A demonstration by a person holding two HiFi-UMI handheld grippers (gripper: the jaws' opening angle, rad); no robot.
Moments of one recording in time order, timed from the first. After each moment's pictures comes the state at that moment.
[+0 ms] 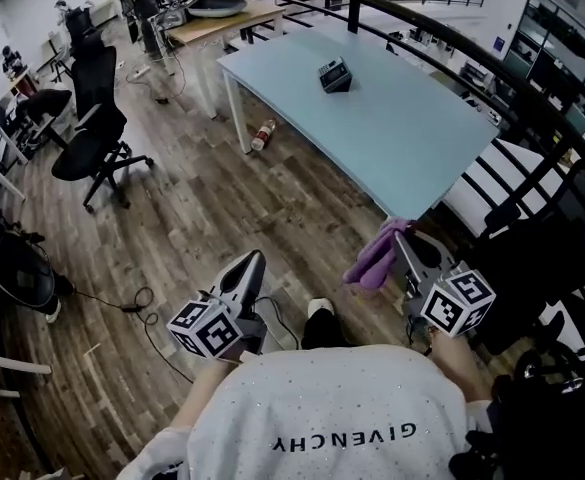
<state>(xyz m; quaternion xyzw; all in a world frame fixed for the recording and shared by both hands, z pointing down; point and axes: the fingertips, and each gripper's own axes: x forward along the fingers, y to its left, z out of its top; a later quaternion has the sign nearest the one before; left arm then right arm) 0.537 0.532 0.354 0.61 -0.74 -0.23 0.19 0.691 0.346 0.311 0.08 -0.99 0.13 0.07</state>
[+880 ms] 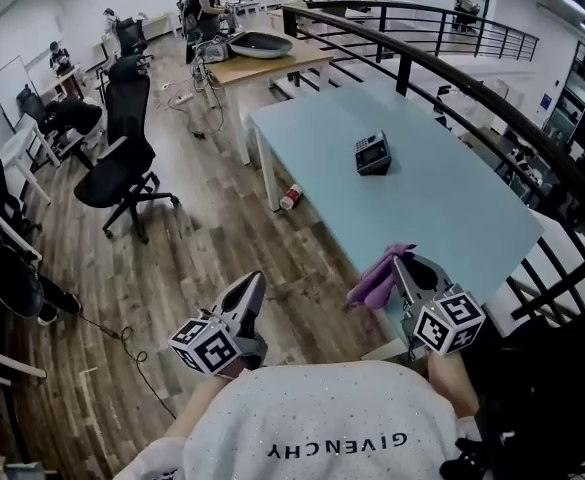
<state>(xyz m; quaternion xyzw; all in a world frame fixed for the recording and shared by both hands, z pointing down) 0.362 0.365 0.330 0.55 -0.78 -0.25 0.15 0.484 0.147 0.318 0.01 -0.99 0.07 0.08</state>
